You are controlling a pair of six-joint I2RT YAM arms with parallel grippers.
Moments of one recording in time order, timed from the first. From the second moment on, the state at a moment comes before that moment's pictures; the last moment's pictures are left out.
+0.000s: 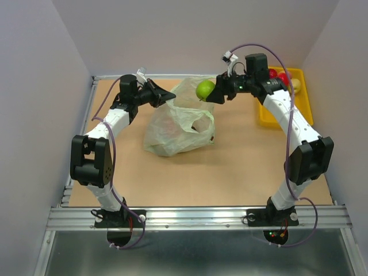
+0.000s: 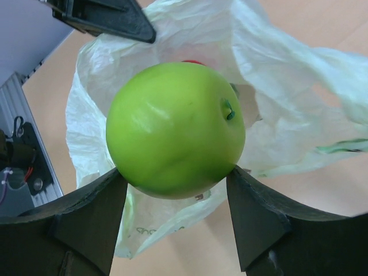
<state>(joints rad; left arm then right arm) -0.19 1.69 1.23 0.14 0.70 -1.08 0.27 1.72 1.74 -0.59 -0.76 -0.03</state>
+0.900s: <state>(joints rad) -0.19 1.71 1.25 0.15 0.76 -1.10 0.56 1.81 1.67 -0.59 -0.46 -0.13</state>
